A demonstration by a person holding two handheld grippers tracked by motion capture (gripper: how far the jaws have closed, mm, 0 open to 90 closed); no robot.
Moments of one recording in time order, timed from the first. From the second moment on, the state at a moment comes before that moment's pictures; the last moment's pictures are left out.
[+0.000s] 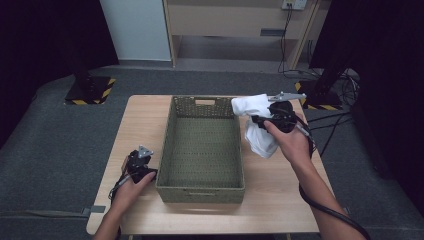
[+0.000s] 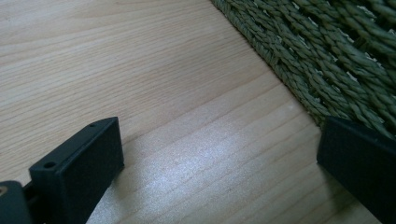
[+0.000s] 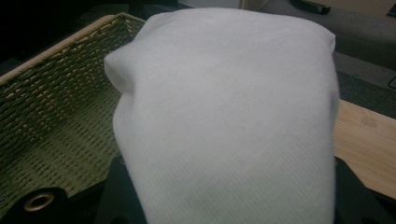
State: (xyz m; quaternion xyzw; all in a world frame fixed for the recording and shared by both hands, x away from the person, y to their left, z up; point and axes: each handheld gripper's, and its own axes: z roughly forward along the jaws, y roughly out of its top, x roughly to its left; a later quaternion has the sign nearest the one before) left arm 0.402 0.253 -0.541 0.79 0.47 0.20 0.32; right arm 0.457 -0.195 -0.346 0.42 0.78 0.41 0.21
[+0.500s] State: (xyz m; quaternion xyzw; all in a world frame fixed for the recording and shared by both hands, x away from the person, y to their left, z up) left arm 0.402 0.253 -0.541 0.79 0.47 0.20 0.32; right arm 0.477 -0.215 -0.353 0.44 0.77 0.40 0.22
